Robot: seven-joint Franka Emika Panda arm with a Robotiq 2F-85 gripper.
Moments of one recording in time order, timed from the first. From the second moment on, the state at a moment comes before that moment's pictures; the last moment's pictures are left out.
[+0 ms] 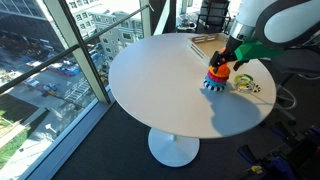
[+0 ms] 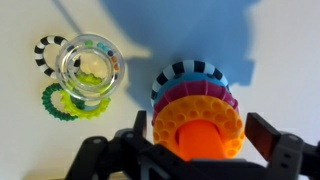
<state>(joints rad) 0.09 0.16 0.02 -2.31 -0.19 2.53 0.63</state>
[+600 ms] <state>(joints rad) 0.12 0.21 -0.01 -2.30 -0.20 2.61 0.63</state>
